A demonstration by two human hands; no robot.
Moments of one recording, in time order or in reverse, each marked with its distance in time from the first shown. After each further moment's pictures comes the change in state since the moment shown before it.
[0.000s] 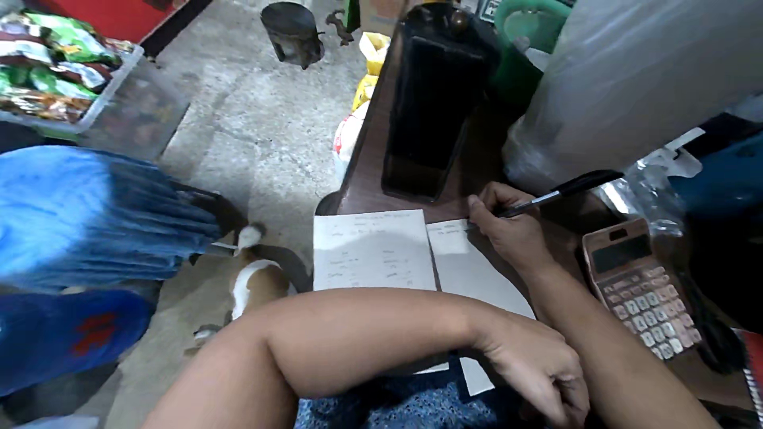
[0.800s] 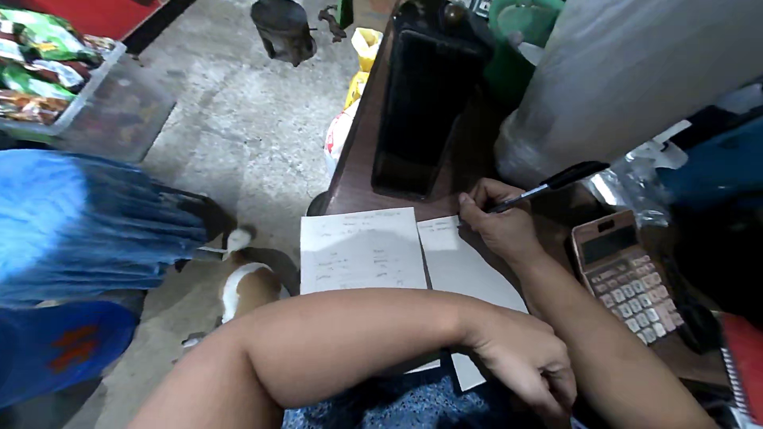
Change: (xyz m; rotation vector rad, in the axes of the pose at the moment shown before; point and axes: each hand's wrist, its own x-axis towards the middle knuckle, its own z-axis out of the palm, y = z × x) left_hand 0.001 0.000 -0.001 -0.003 -0.028 0.005; right_hand -0.001 -0.002 -0.002 -0.024 0.017 0.025
